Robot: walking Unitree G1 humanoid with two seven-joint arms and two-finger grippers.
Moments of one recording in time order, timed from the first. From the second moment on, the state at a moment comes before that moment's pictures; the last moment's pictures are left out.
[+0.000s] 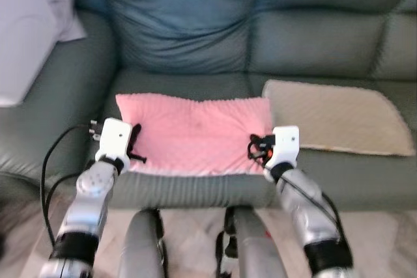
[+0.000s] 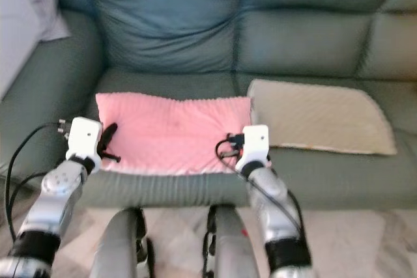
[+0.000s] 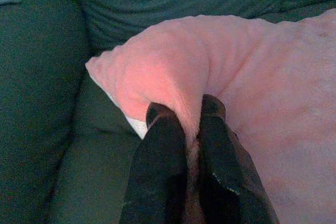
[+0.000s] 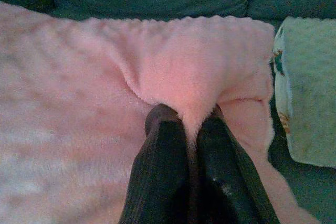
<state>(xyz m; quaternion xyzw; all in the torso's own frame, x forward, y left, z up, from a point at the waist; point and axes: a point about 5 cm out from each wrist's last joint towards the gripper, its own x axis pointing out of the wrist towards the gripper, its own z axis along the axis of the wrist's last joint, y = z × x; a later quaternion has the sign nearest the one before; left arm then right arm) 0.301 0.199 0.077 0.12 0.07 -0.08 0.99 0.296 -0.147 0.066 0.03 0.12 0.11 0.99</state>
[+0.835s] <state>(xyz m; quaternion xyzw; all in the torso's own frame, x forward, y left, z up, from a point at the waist) 0.356 0.210 0.101 0.18 0.06 0.01 0.98 0.367 -0.146 0.105 0.07 0.10 0.12 0.99</state>
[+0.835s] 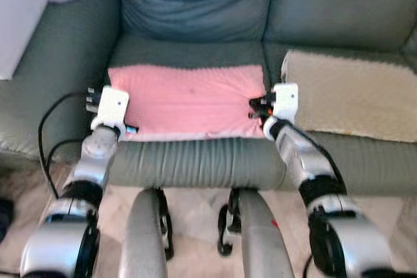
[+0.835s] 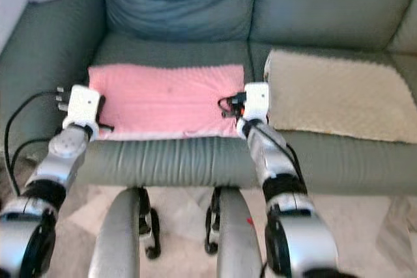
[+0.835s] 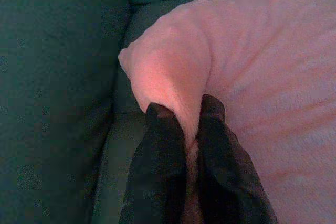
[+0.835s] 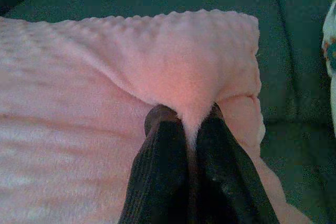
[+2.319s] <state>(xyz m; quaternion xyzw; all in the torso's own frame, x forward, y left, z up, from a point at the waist) 0.374 0.204 0.123 0.23 0.03 -0.02 0.97 0.371 -0.130 0.109 0.10 0.06 0.12 0.99</state>
